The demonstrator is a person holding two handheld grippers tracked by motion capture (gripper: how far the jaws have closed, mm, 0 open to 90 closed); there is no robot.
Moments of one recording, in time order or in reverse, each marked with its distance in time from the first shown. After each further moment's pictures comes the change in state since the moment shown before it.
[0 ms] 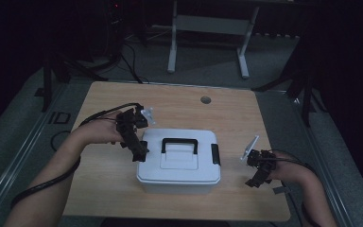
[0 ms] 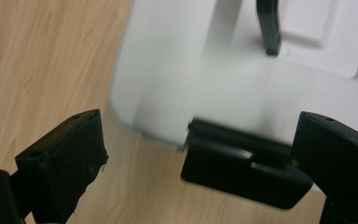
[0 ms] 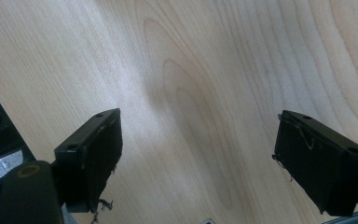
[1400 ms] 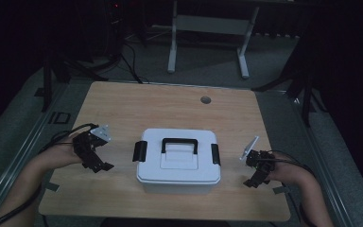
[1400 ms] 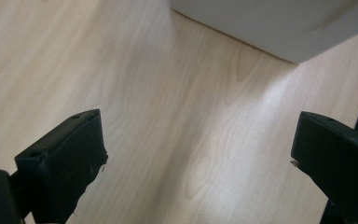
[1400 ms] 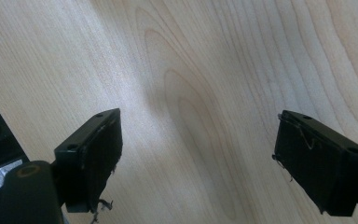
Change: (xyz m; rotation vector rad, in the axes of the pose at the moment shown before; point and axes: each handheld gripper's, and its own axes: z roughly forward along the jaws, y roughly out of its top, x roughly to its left) left arm -0.007 -0.138 0.015 -0.080 0.000 -0.177; right arm 0.001 0.001 0.004 -0.029 0.003 0.011
